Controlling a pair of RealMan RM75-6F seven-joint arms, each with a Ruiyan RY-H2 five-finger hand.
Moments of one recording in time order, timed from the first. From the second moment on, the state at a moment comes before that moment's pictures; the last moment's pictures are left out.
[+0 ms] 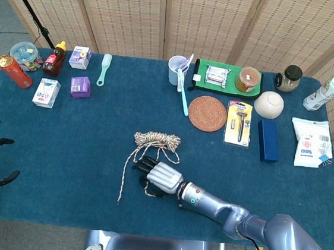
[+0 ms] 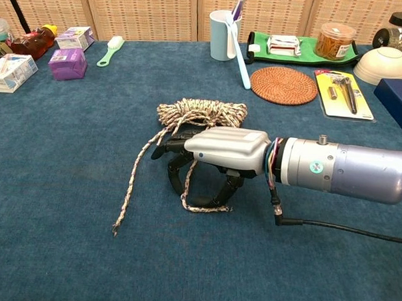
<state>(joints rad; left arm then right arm) -0.06 -0.95 -0.04 -1.94 1.53 1.54 0.10 0.99 -1.84 -0.09 -0.96 -1.77 0.99 0.47</state>
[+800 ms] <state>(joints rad) -0.06 -0.95 -0.04 -1.94 1.53 1.54 0.10 0.99 -1.85 -0.09 -0.96 -1.76 0.99 0.46</state>
